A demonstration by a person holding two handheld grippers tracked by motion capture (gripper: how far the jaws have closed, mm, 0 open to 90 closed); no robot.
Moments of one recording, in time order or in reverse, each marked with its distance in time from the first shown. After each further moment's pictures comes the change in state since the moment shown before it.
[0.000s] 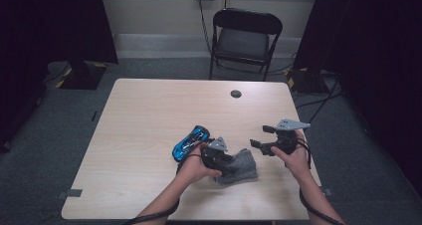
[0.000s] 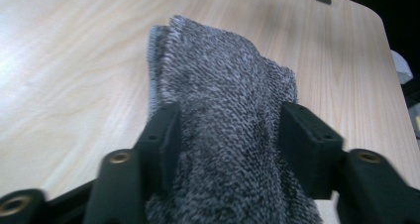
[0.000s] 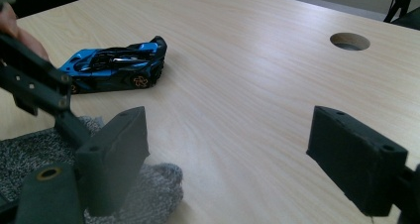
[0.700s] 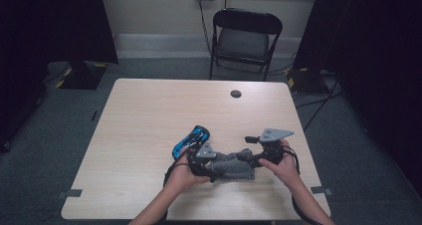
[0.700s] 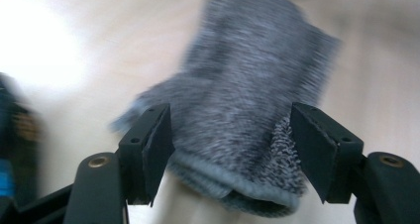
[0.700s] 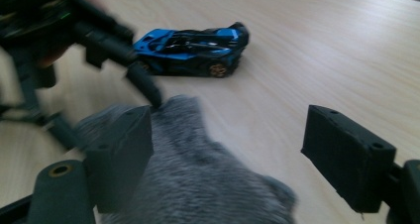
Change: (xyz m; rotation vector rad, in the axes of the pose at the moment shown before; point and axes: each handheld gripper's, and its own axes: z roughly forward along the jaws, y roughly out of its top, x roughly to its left) left arm 0.003 -0.024 -0.021 0.009 0.209 0.006; right arm 0.042 -0.006 0.022 0.036 0.192 -0.090
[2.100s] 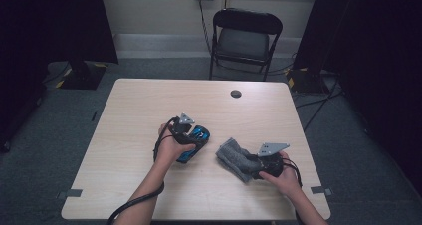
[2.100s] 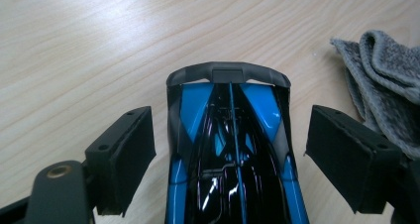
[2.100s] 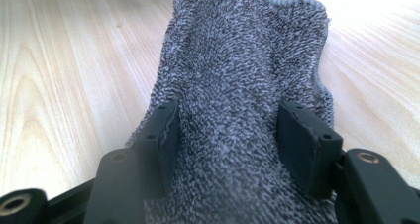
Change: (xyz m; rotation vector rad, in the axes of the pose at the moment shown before) left arm 0.092 0.001 -0.013 0.023 0.237 -0.226; right arm 0.012 -0.040 0.001 0.170 -0.026 -0.013
